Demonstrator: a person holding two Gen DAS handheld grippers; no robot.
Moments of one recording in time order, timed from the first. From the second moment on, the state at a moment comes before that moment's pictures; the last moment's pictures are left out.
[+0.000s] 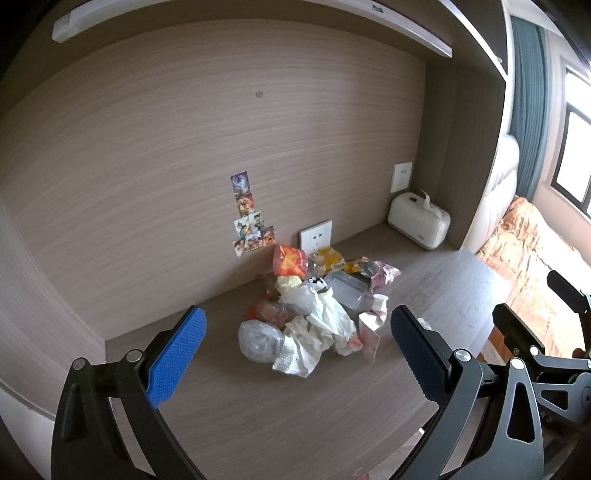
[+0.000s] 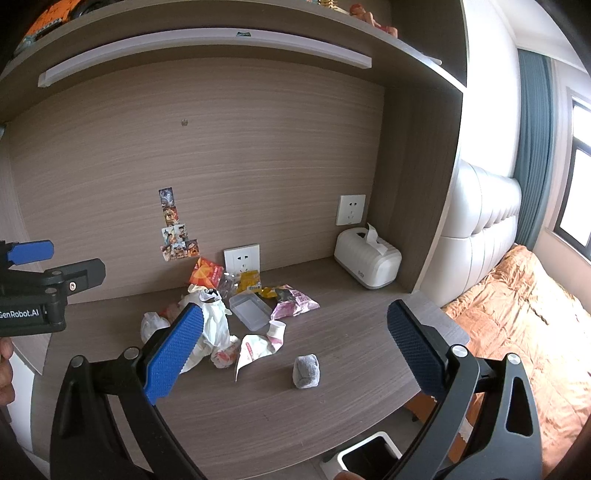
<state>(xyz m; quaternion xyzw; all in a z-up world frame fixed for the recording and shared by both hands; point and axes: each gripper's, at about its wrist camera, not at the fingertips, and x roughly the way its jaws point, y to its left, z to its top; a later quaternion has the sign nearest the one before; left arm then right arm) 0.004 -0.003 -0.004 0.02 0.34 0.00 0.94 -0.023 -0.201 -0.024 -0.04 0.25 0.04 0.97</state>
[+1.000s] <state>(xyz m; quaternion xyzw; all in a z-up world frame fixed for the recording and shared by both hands) 0.004 -0.003 -0.004 0.02 0.34 0.00 0.94 -0.021 -0.200 -0.025 -0.04 0.25 0.04 0.97</state>
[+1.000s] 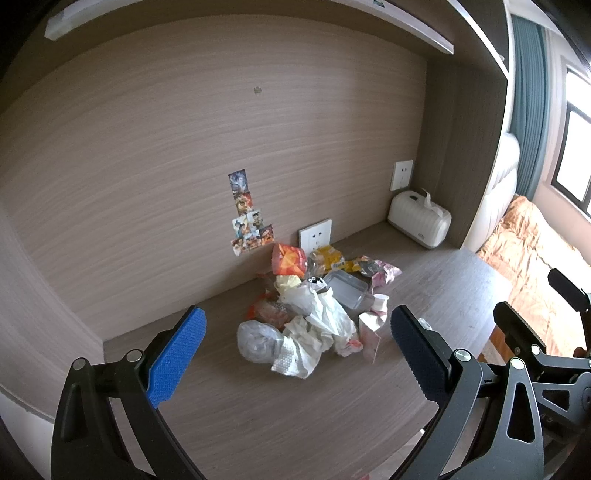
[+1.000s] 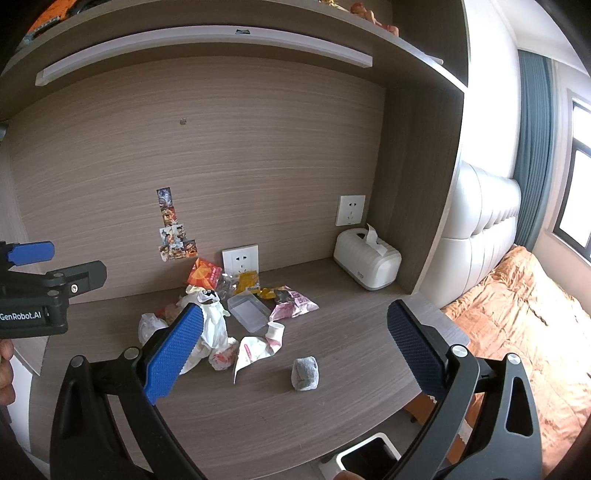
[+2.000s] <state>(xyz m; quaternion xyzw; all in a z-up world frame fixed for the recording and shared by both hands) 0.023 -0.010 -0.035 0.02 0.37 0.00 0.93 0.000 -0.203 -0.047 -0.04 0.26 0.05 0.96</state>
